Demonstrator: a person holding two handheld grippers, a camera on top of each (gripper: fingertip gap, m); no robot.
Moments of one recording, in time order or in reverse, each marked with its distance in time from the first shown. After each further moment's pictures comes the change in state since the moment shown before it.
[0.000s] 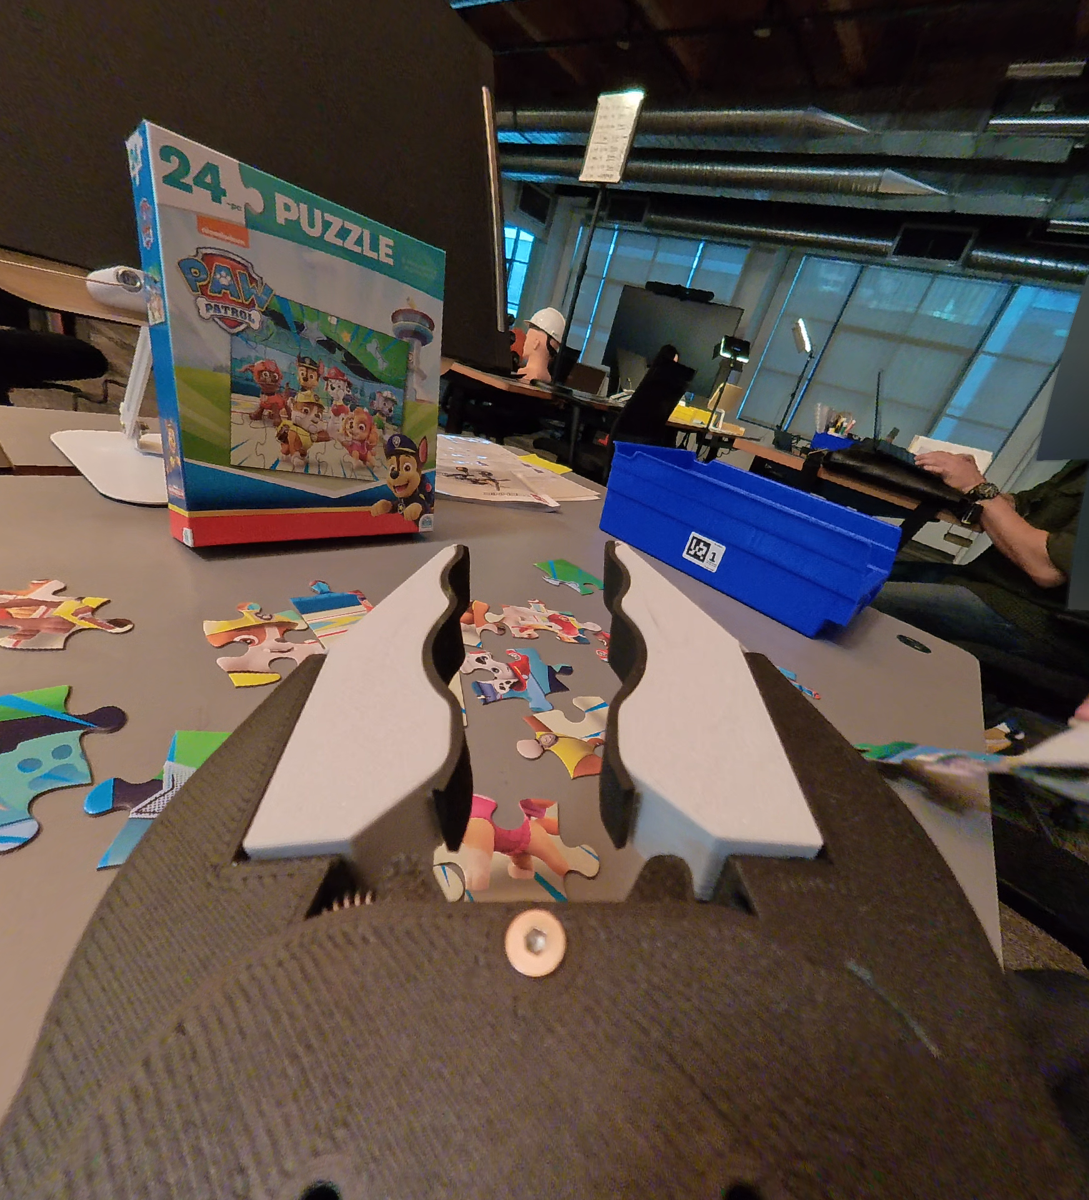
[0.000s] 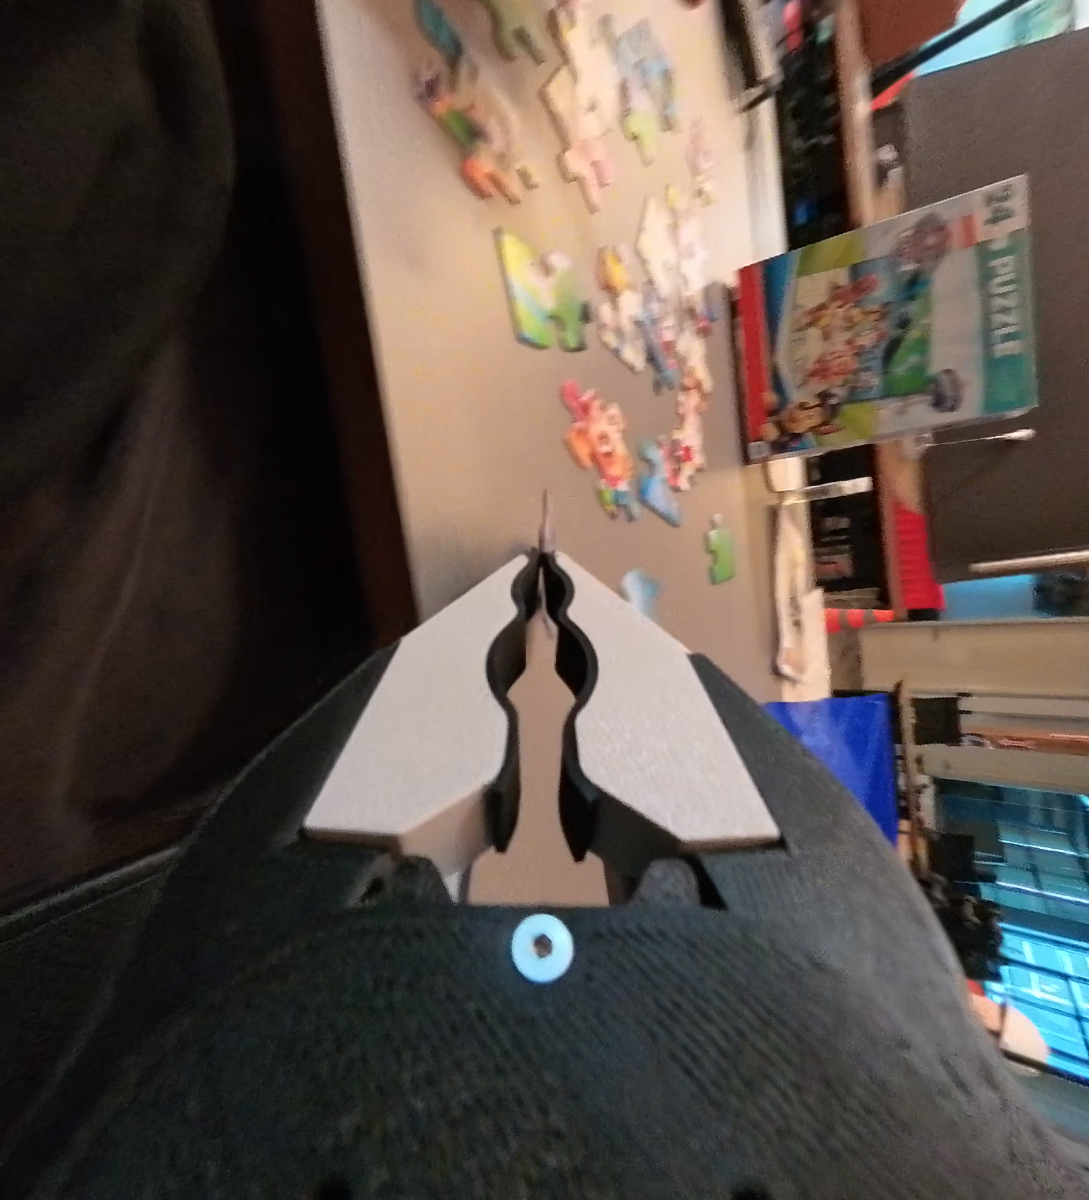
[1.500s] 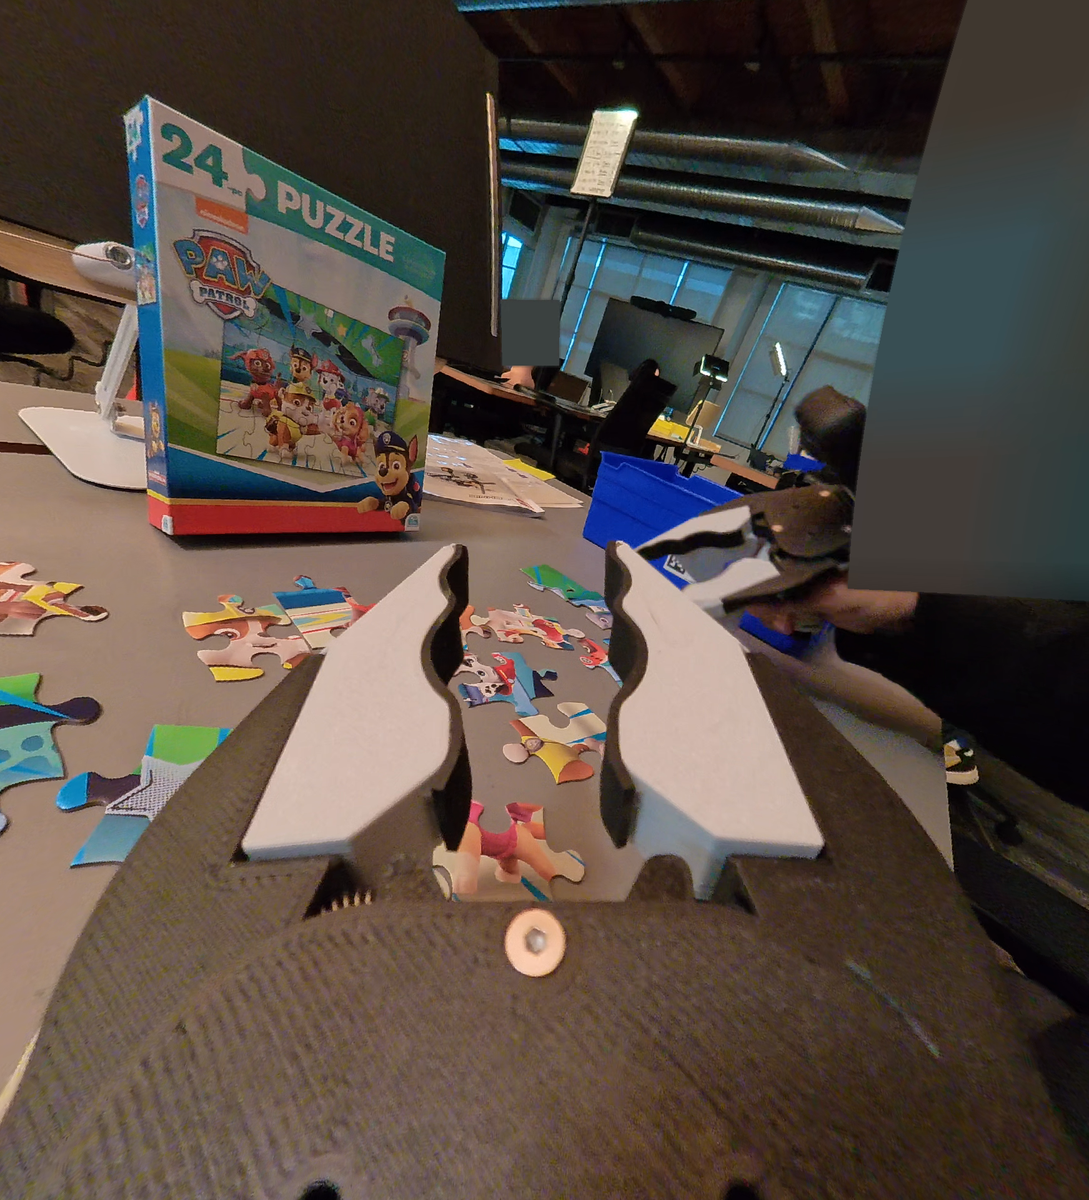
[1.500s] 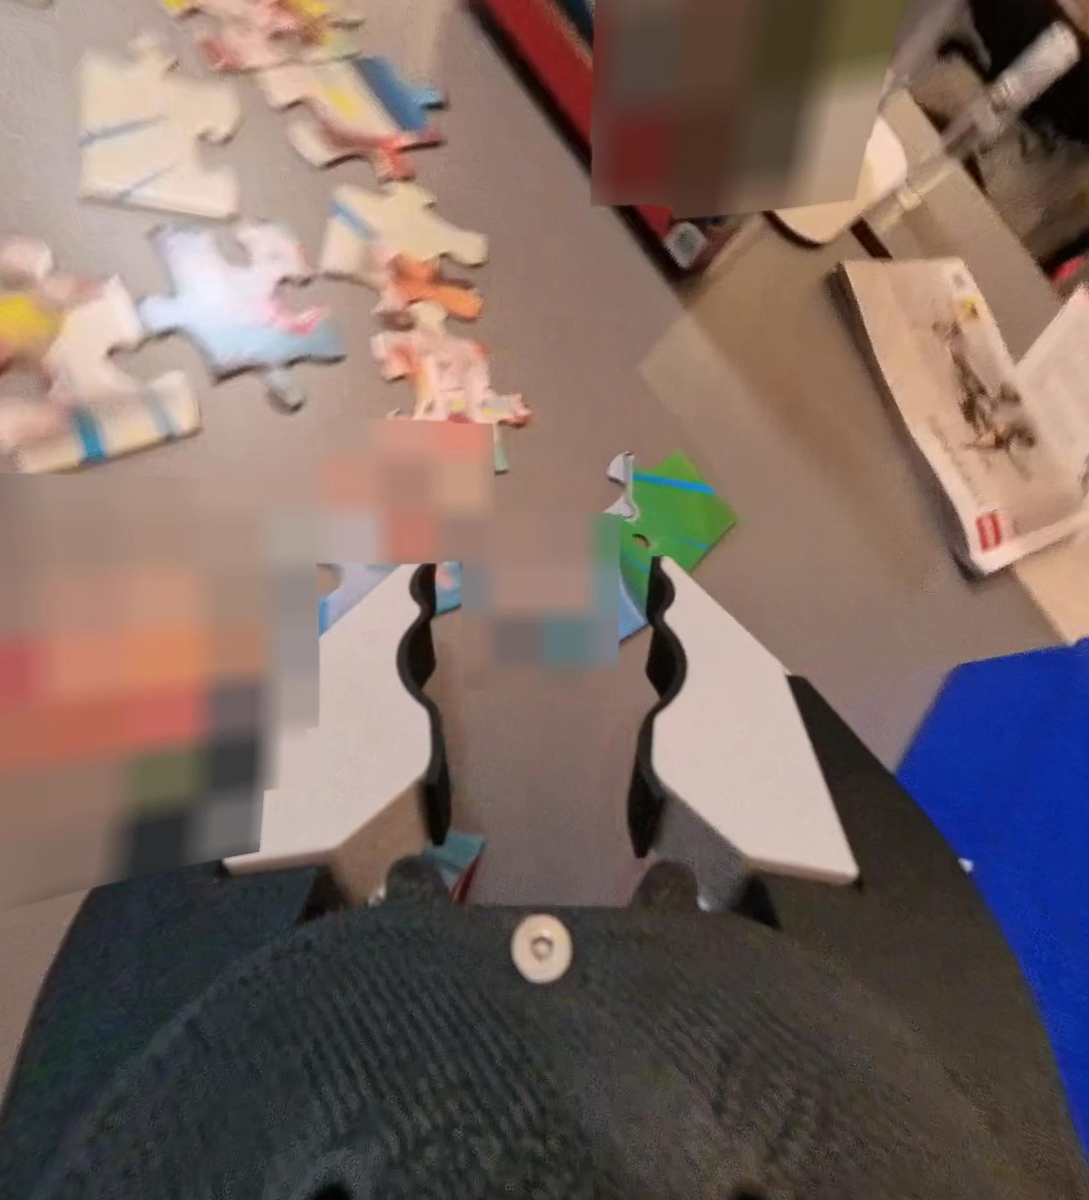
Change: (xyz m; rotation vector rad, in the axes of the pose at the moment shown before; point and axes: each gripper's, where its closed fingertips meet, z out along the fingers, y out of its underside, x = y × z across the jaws) left arm -0.001 -0.002 -0.001 0.010 0.022 -0.064; right arm 0.130 0.078 0.185 -0.207 -0.117 0.717
